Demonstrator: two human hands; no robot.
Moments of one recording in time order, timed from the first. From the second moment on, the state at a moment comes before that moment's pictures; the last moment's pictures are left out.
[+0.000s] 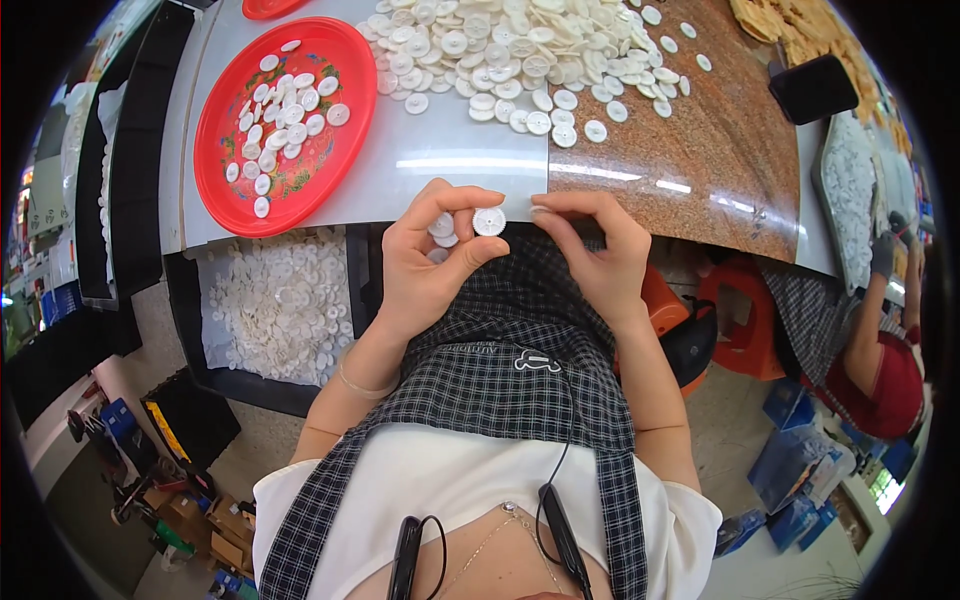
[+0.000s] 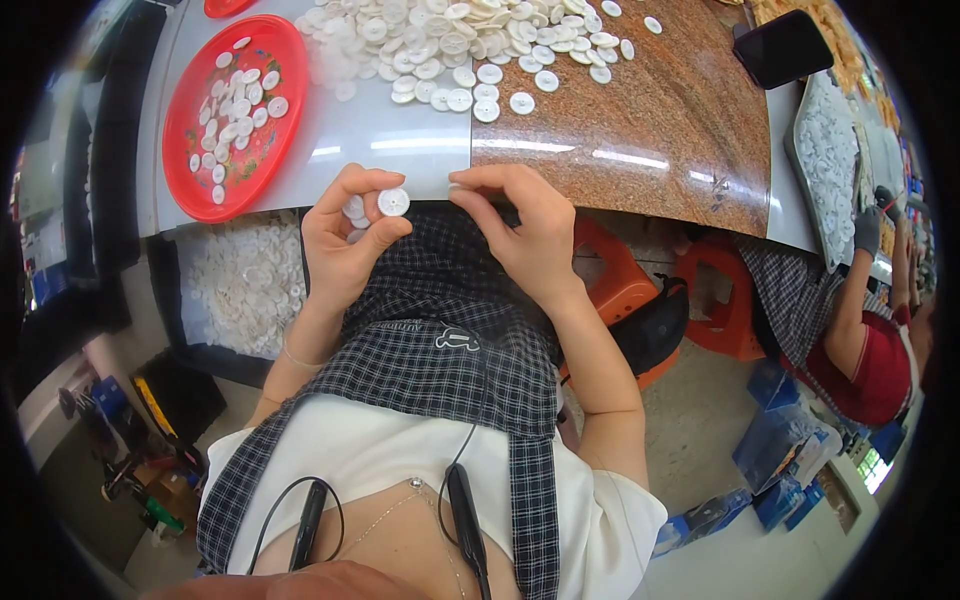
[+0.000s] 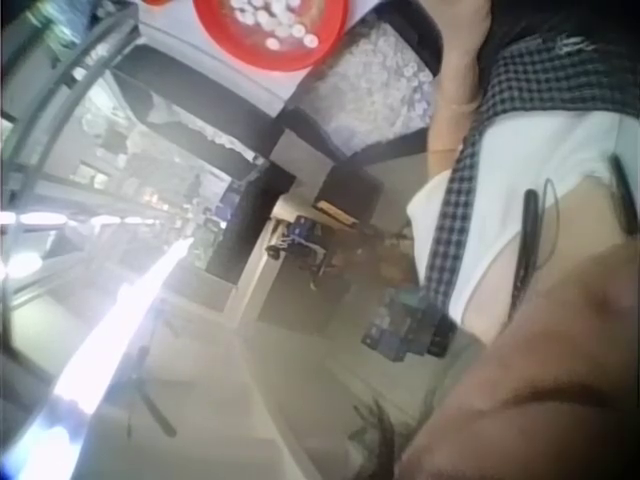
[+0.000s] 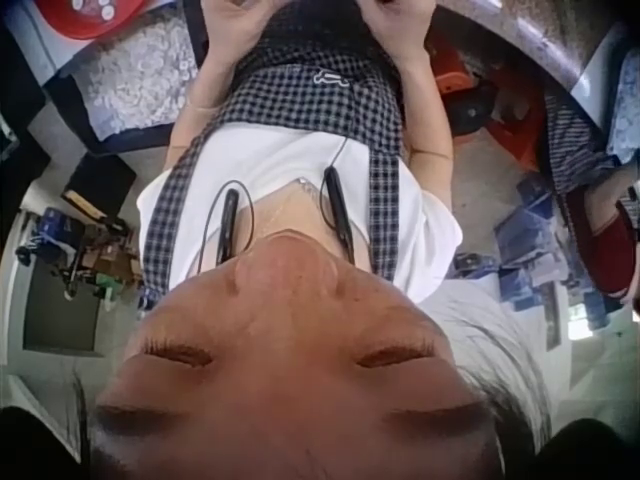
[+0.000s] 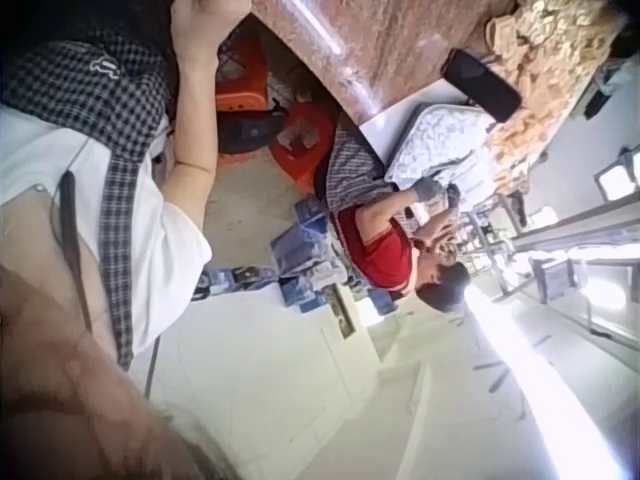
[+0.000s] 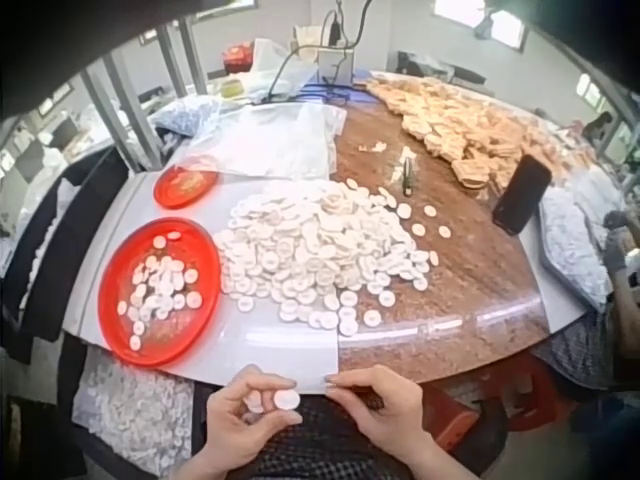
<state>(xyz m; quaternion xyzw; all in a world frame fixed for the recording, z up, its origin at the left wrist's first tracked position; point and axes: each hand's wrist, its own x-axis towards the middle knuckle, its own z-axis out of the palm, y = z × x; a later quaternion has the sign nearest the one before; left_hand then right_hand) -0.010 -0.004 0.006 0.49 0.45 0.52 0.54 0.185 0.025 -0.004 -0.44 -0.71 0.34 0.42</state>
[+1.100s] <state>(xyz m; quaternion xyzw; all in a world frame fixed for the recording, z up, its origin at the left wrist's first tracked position) -0.007 -0.005 0.006 0.34 0.37 0.49 0.71 0.194 0.038 -0.004 -0.50 -0.77 0.10 0.38</state>
